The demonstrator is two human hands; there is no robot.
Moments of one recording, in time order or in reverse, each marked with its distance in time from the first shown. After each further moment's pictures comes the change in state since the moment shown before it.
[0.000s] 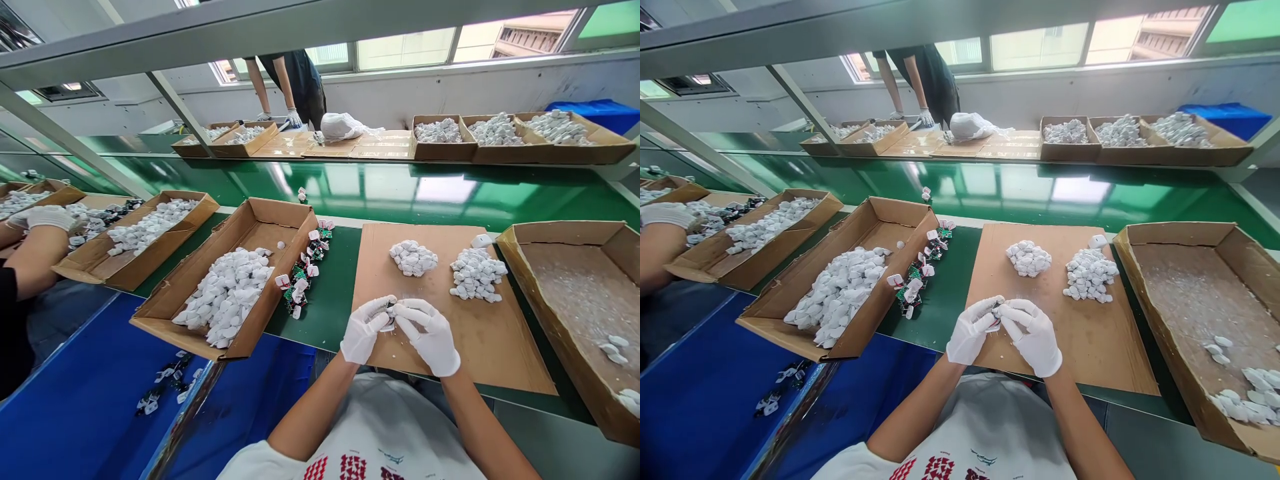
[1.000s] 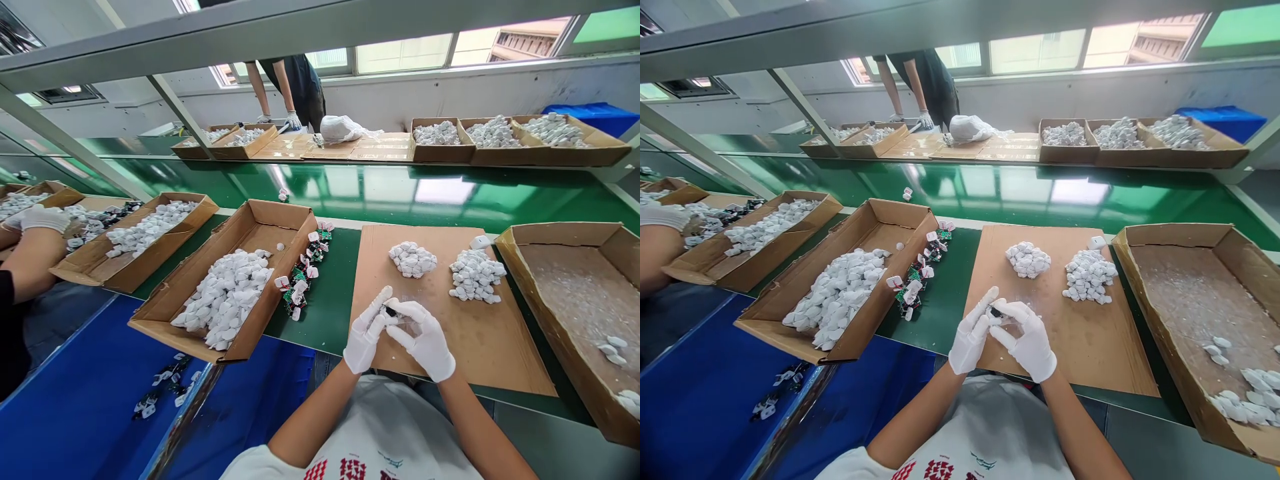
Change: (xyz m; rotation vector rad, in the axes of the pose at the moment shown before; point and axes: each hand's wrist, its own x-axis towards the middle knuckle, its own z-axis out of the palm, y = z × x) left_hand -0.013 0.003 0.004 0.194 -0.085 0.170; right_hand -0.006 -0.001 0.009 0.219 -0.084 0.193
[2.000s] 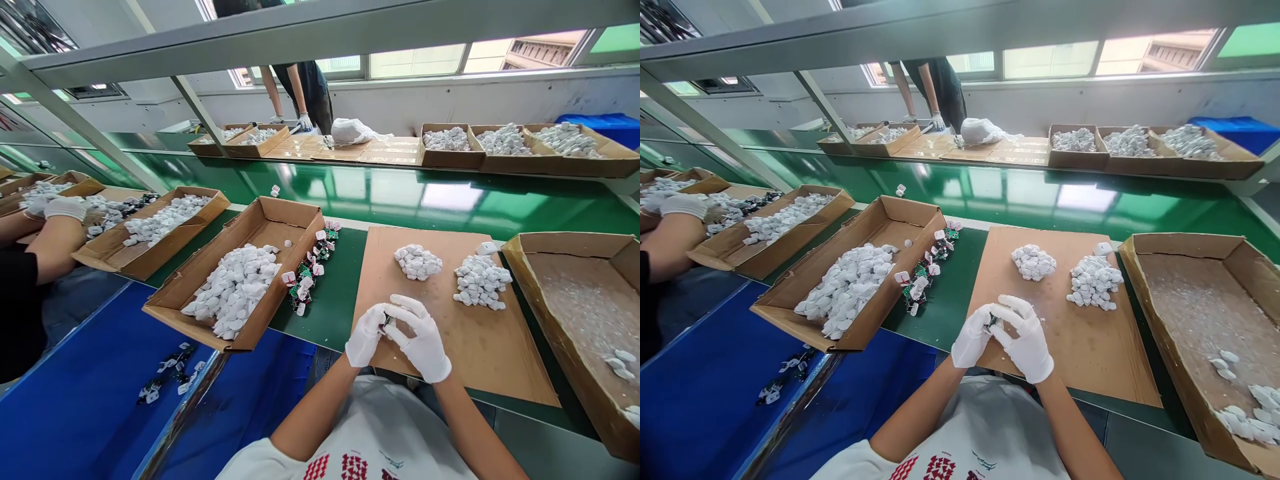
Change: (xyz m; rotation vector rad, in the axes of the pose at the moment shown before) left_hand 0.007 -0.014 -0.003 -0.019 0.094 -0.078; right_hand 0.002 0.001 0.006 -0.310 0.026 -0.164
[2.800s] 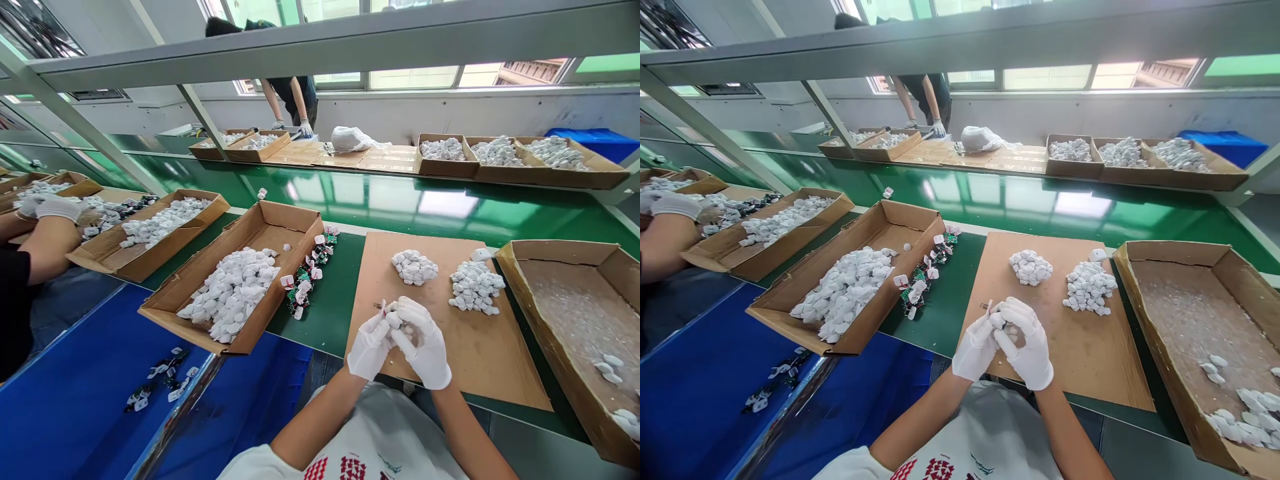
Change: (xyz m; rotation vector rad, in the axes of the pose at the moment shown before) left_hand -0.008 0.000 0.018 -0.448 -0.014 -0.123; right_hand -0.003 0.004 -0.006 0.165 0.146 -0.095
